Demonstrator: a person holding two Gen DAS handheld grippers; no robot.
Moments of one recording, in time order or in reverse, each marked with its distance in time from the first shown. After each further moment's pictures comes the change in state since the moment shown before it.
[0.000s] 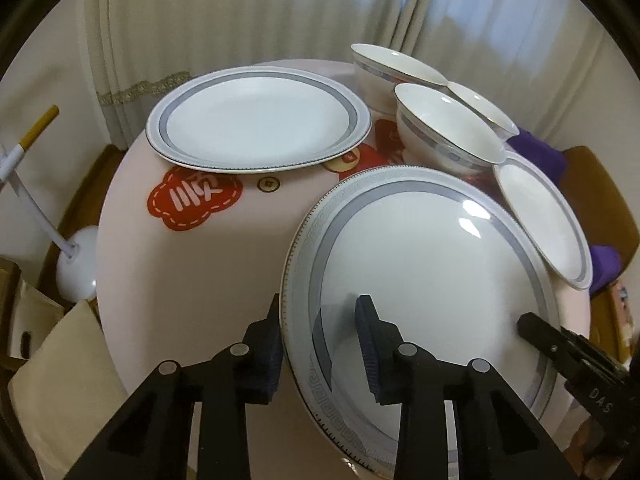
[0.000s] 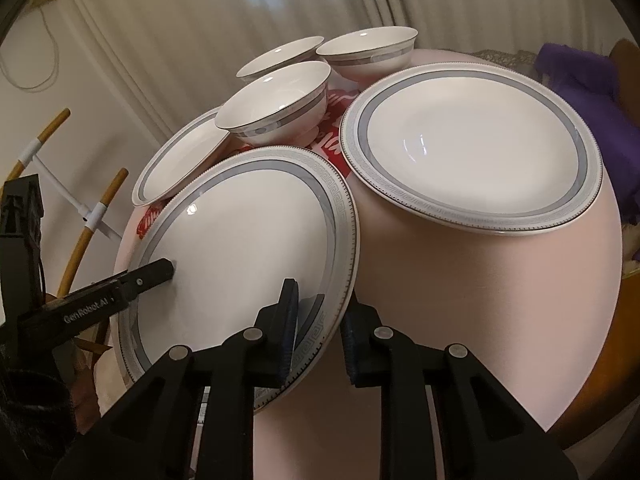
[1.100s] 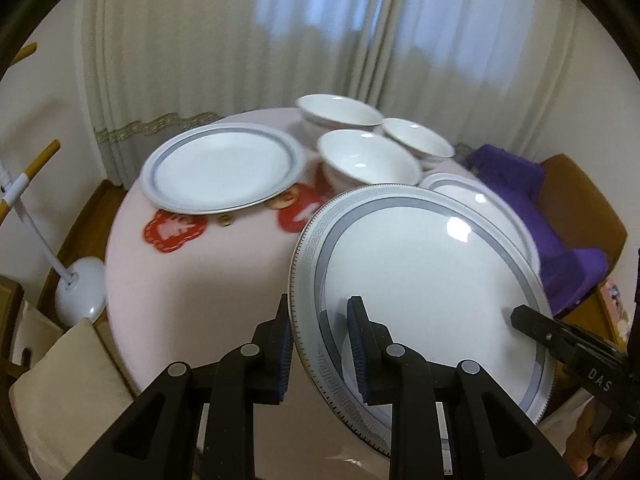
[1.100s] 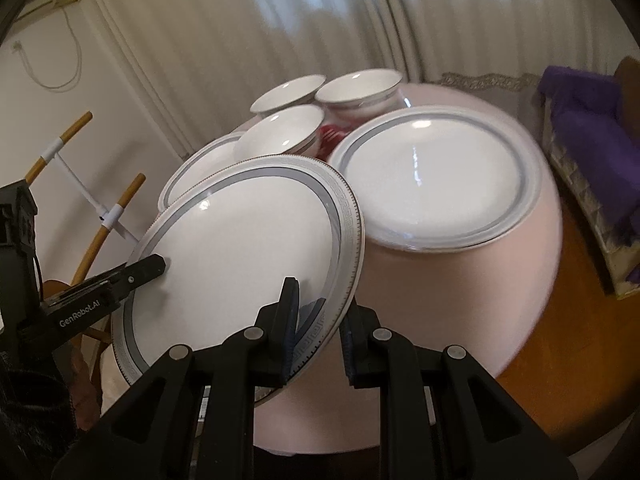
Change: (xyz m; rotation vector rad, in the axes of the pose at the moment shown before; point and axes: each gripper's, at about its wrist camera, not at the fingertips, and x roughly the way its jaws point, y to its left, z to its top) left arm -0.083 -0.060 -0.028 0.052 -0.130 -0.029; right arm -0.069 -0.028 0.005 -0.064 -0.069 0.020
